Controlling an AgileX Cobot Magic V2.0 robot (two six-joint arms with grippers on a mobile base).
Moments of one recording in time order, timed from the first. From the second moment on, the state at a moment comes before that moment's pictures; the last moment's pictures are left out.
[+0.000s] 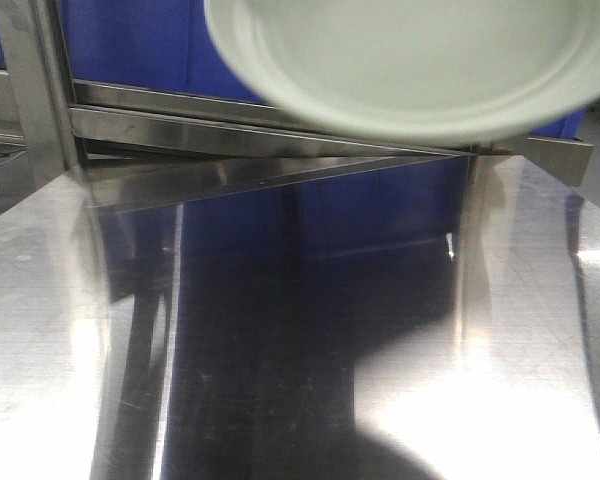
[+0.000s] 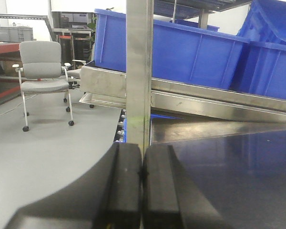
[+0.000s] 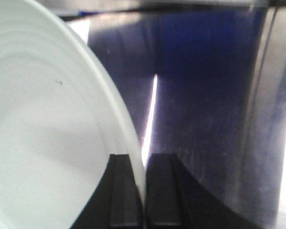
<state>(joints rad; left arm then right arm) -0.01 0.00 0.01 0.03 0.01 -0.05 0.23 0.95 -0.97 0.29 0.65 0.01</state>
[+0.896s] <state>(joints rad) -0.01 0.00 0.01 0.03 0.01 -0.05 0.23 0.32 -0.85 -0.04 0.77 0.01</state>
